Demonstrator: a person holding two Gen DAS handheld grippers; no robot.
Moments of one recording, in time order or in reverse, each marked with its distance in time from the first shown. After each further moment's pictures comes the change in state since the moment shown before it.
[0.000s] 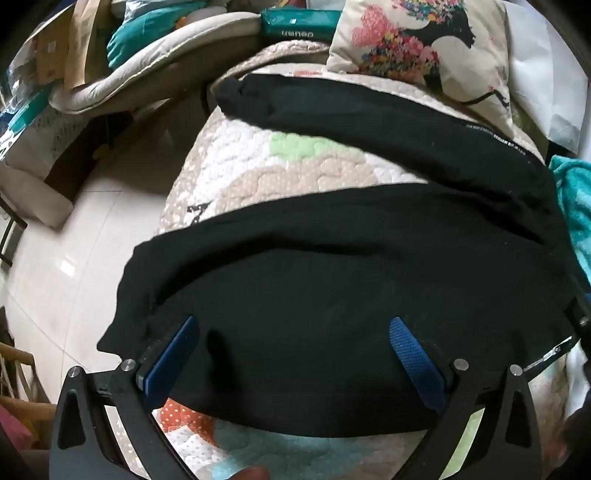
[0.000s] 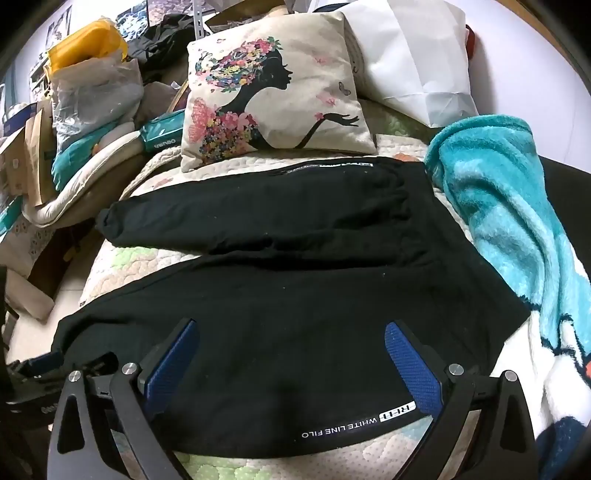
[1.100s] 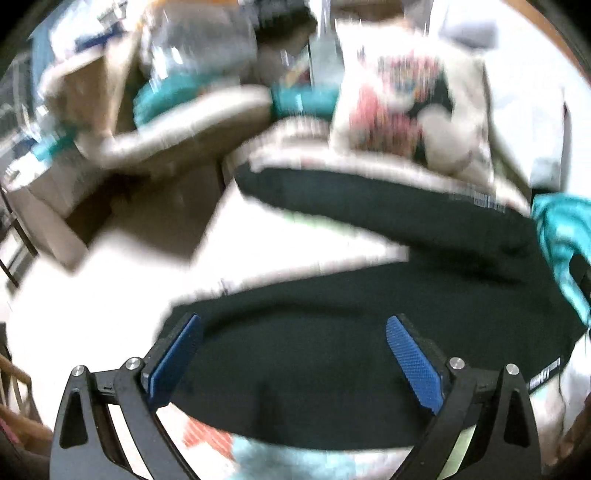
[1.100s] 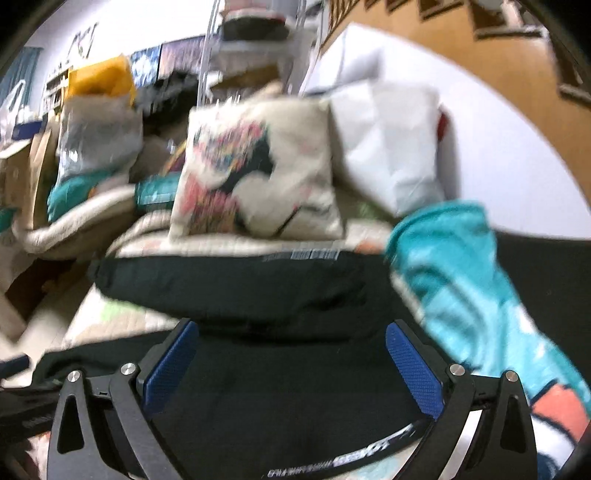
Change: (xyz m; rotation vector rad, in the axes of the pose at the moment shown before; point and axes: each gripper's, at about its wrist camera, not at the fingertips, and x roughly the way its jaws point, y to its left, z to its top) left arm -0.069 -0.001 -0.008 -0.020 -0.359 0.027; right arm -0.058 -0.002 0.009 -0.014 -0.384 -0.098
